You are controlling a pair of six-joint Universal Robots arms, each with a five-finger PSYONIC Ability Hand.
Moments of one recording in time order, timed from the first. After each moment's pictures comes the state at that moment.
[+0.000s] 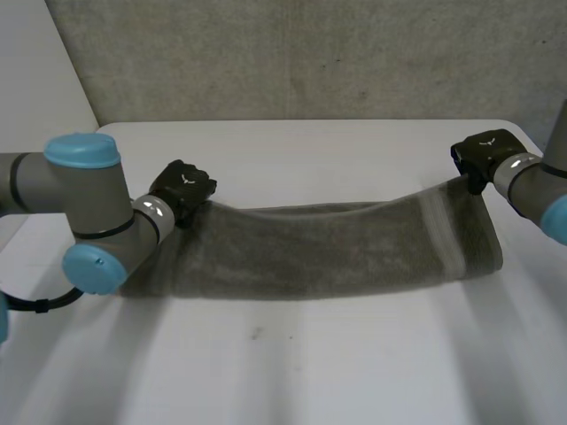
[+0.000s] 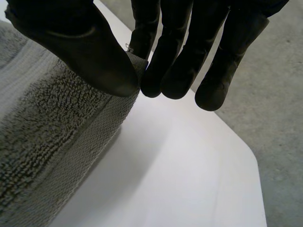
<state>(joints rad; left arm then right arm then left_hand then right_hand) 4.37 -2.35 -1.09 3.14 -1.40 3.80 1.71 -0.75 0.81 0.25 1.44 2.61 1.20 1.22 1.22 1.22 1.03 1.35 1.34 1.36 1.37 1.17</state>
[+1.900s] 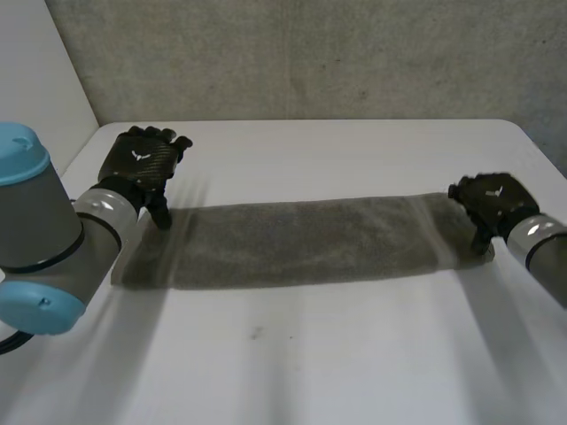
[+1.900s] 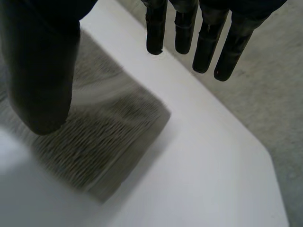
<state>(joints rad) 4.36 -1.91 -1.53 3.32 -1.53 3.51 1.63 -1.08 1.56 -0.17 1.30 2.57 0.17 0.17 0.17 0.17 0.03 0.34 0.32 0.33 0.33 0.17</state>
